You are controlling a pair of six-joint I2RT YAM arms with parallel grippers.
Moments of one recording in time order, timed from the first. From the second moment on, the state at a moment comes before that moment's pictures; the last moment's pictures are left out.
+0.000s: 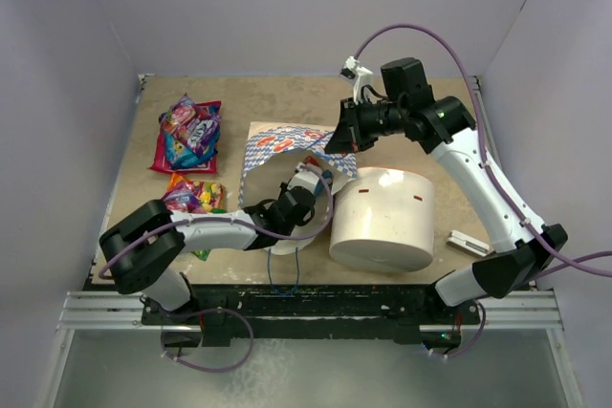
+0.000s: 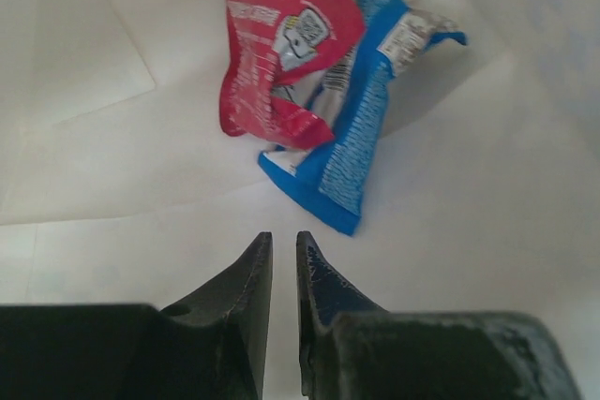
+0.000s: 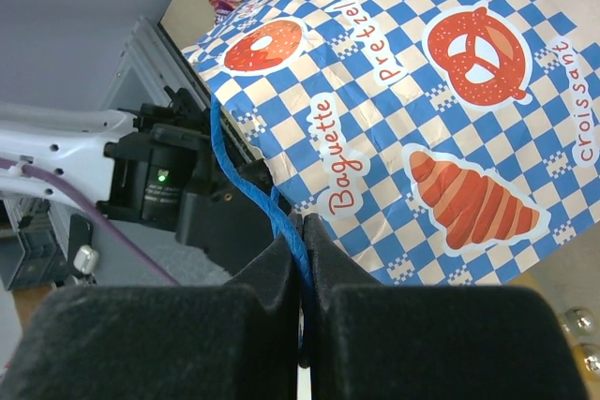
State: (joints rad) left arm -1.02 1.54 0.72 0.15 -0.60 -0.27; right arm 0.50 1.47 1.71 -0.93 -0.60 0.23
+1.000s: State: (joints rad) left arm -0.83 1.94 1.11 0.14 -0.60 -0.26; right arm 0.50 1.49 1.72 -0.93 -0.65 0.21
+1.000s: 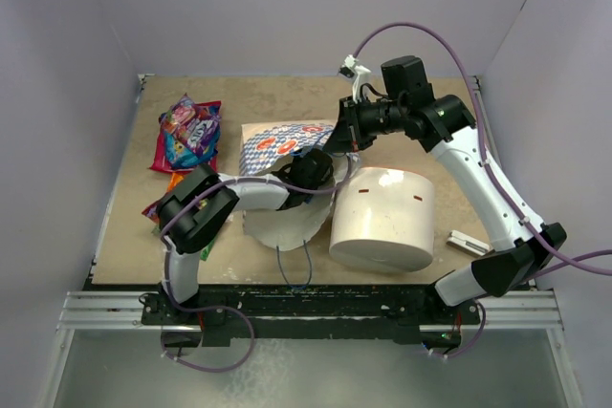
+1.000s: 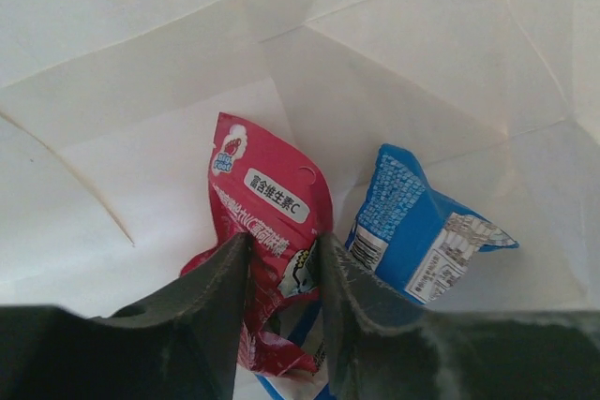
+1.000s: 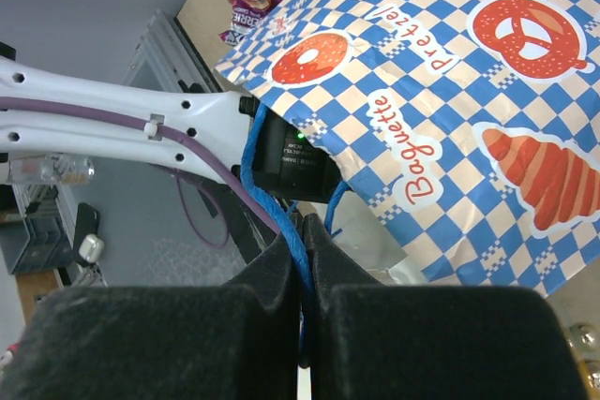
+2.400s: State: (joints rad) left arm -0.93 1.18 0.84 -0.37 0.01 -0.32; right arm 0.50 1.48 1.68 -0.74 -0.56 0.23
